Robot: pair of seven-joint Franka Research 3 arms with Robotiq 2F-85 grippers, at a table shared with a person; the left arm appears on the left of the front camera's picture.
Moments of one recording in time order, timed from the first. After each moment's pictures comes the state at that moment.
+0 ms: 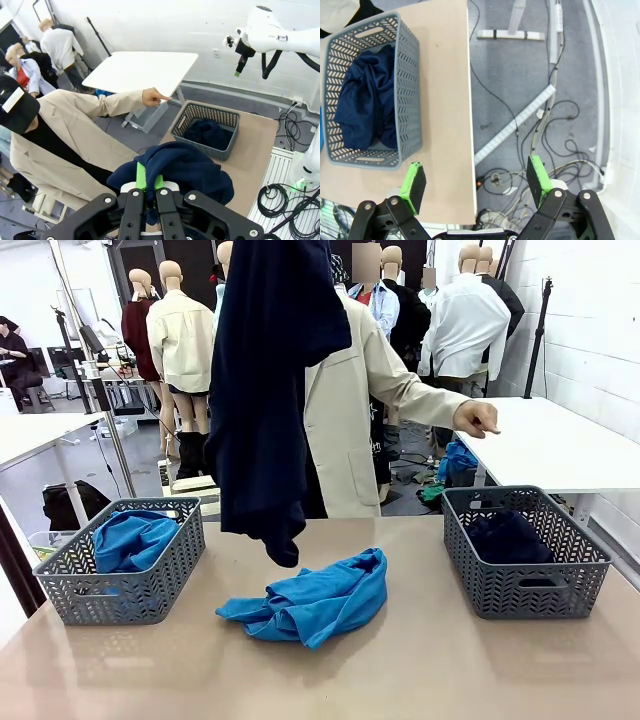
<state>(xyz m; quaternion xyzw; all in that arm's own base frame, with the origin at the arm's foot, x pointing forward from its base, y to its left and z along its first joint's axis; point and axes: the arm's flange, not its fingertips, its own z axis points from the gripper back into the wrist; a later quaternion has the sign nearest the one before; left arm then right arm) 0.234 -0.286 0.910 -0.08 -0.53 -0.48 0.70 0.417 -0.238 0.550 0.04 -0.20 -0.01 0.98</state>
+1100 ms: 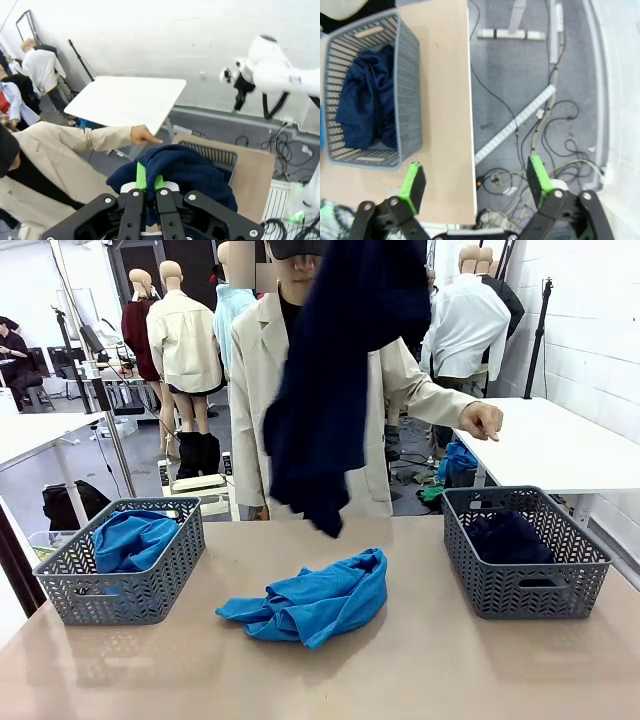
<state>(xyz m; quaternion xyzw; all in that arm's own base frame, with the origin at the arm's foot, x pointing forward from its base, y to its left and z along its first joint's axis) 0.350 -0.408 0.920 -0.14 -0.54 -0.49 0.67 0.418 -0.237 0.550 0.04 -0.20 -0.01 0.98</state>
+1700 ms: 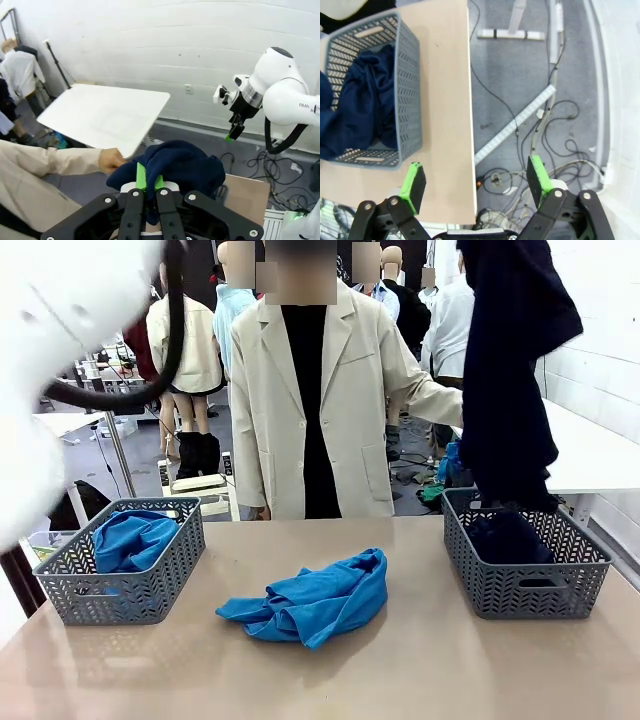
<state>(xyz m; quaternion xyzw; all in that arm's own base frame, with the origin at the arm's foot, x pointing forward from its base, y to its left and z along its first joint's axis) 0.413 -0.544 0.835 -0.20 -0.52 -0.49 0.67 0.417 -0.237 0.549 0.04 -0.20 -0.01 0.98</state>
